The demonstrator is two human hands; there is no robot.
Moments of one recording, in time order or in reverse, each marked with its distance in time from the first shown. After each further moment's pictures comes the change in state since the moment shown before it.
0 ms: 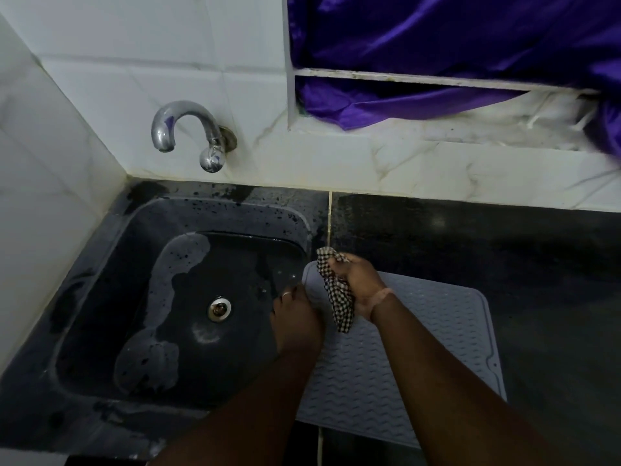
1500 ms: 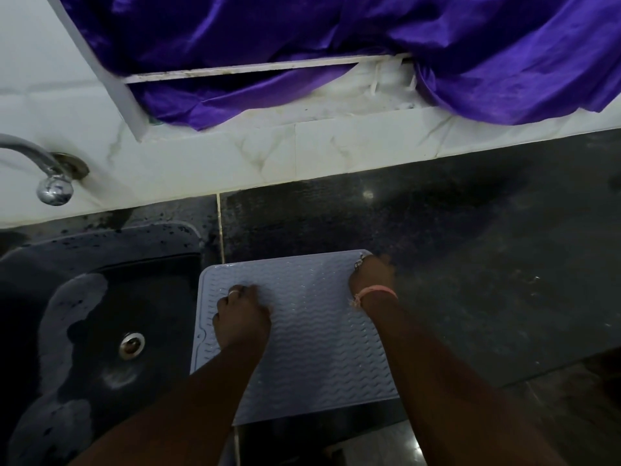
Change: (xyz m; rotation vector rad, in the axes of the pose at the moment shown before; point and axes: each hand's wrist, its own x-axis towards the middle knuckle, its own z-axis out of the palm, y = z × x) left_hand -0.024 0.072 0.042 0.173 -0.128 0.167; right_hand -0.076 0.022 -0.208 -1.012 0.757 0.132
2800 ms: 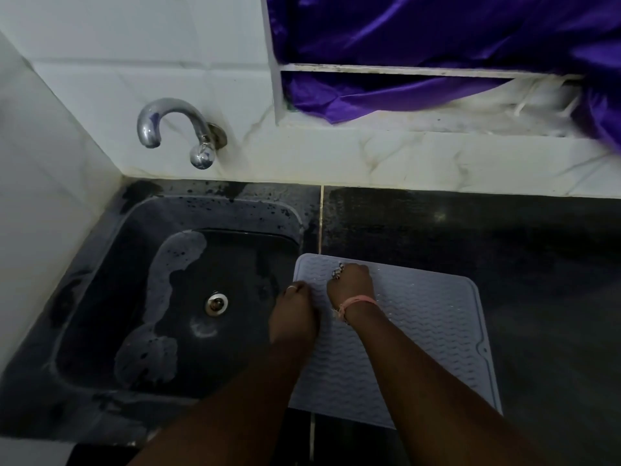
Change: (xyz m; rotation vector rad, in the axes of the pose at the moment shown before) left_hand 0.002 -0.080 -0.023 -0.157 0.047 -0.001; right_hand -0.088 -0.173 0.093 0.079 -0.174 -0.356
